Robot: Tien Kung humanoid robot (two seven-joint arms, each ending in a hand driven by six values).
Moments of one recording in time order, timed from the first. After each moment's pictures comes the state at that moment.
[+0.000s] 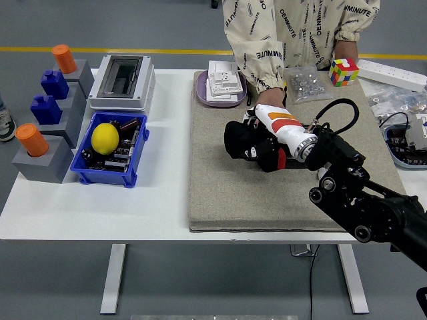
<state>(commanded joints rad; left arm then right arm) 0.01 0.17 -1.47 -0.18 1.26 0.03 0.17 0.72 -0.10 0.66 1.03 -1.78 -0.20 -0.08</state>
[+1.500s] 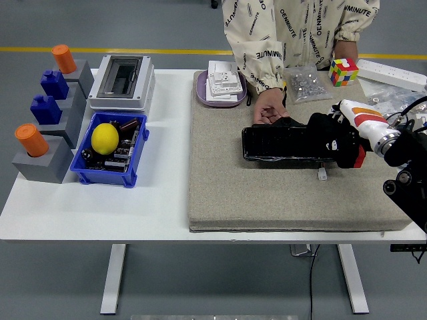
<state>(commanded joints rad) 0.01 0.16 -1.50 -0.18 1.26 0.03 0.16 0.64 -0.40 0.79 0.99 -1.78 -0.18 -0.08</state>
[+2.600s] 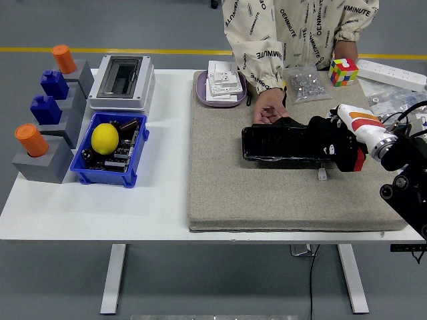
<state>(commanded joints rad) 0.01 0.16 -1.48 -0.18 1.25 0.03 0.16 0.64 -0.36 0.75 0.99 -1.78 -0.18 -0.08</state>
